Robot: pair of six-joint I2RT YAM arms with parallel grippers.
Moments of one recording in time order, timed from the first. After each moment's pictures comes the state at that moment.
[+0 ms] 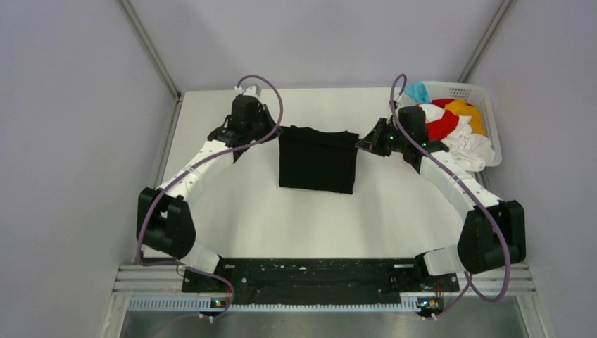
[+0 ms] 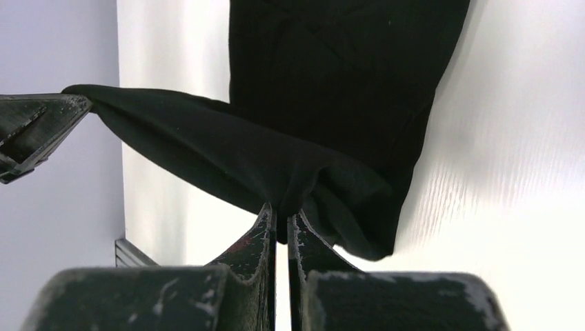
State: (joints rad) left arm -0.37 1.51 1.23 -0.28 0.06 -0.61; right arm 0.24 1.36 1.01 -0.26 -0.37 0.62
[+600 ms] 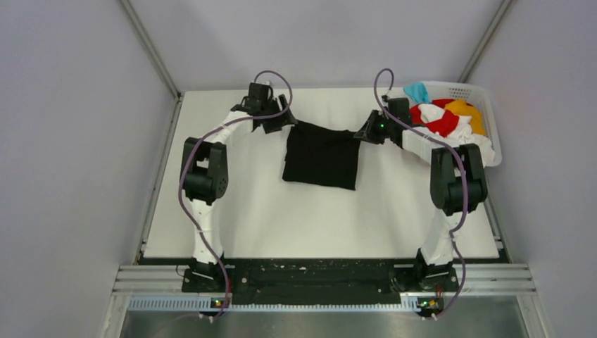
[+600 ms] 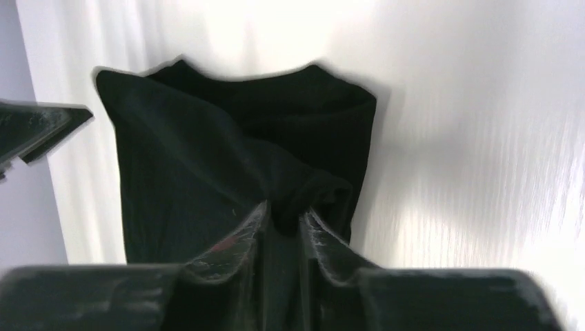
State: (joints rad) left arm -0.27 2.10 1.67 -0.31 0.25 -0.57; right arm 0.16 1.86 1.24 -0.09 -0.38 0.57
